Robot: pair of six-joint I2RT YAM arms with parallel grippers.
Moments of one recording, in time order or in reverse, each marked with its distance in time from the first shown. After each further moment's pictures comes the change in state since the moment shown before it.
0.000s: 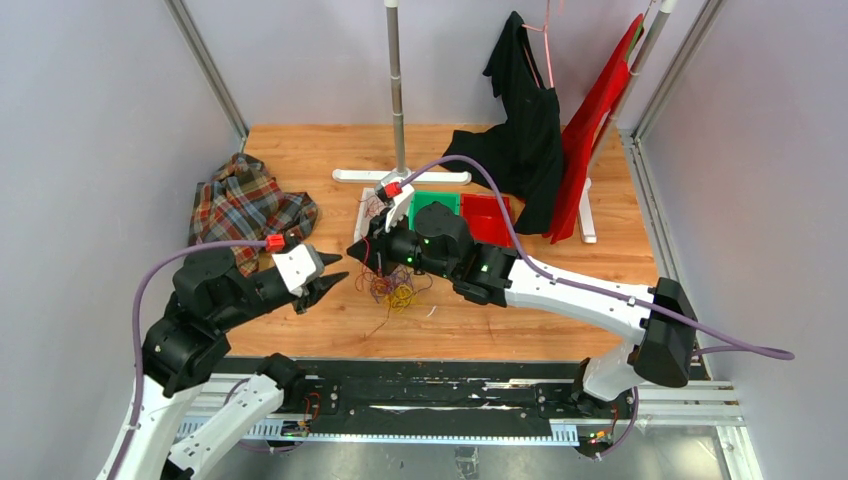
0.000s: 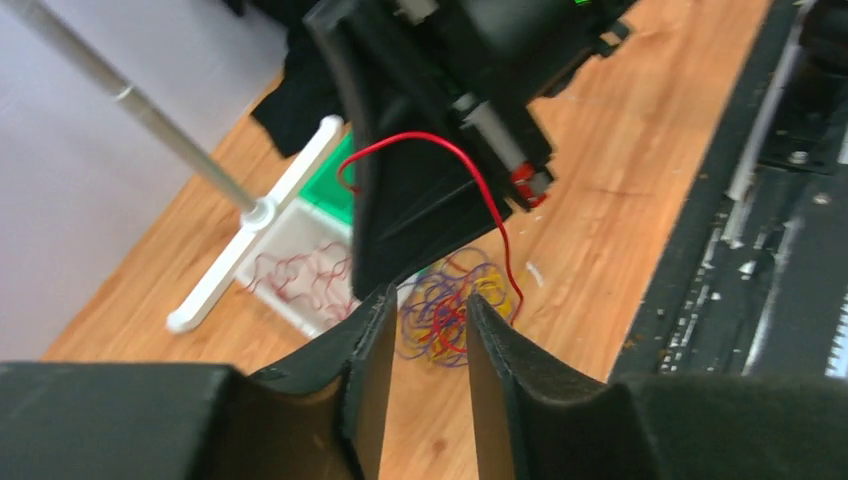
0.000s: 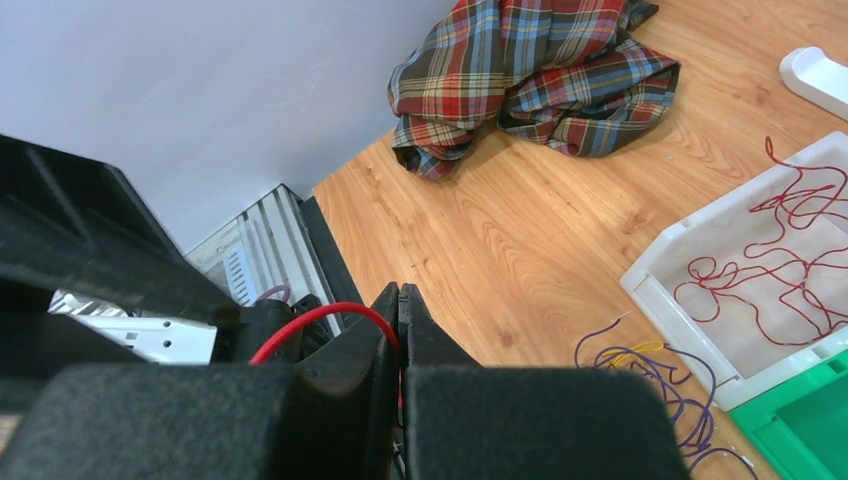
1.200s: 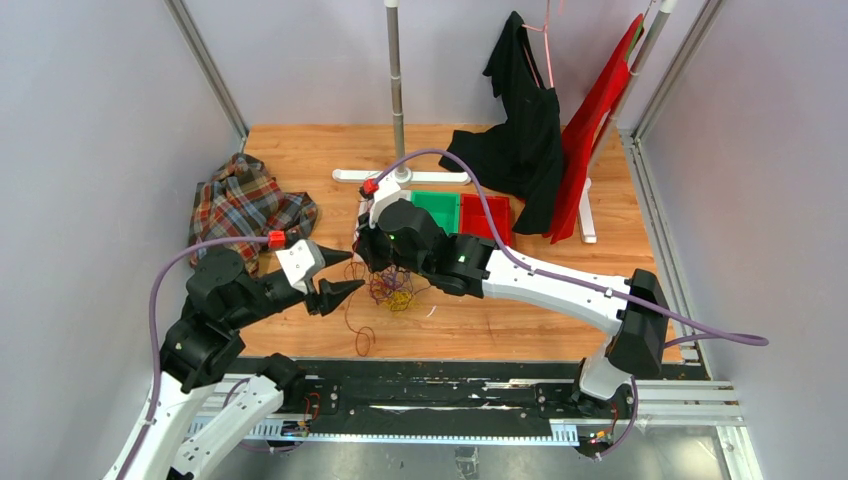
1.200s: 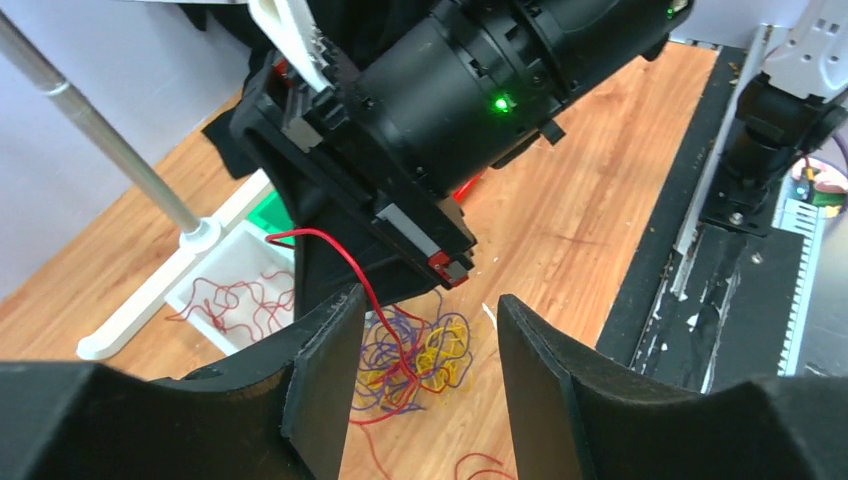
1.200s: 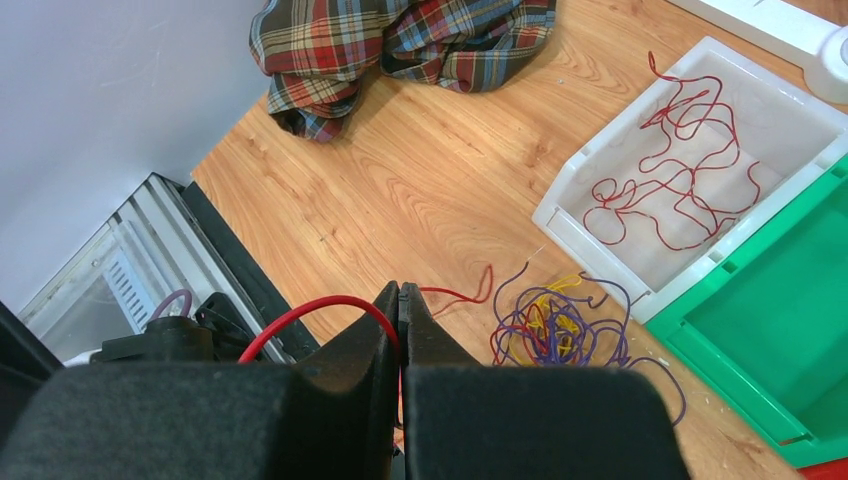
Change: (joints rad) left arm 0.000 -0.055 -0.148 0.190 0.085 -0.186; right arm 0.035 0.131 0.204 -0.300 0.235 0.019
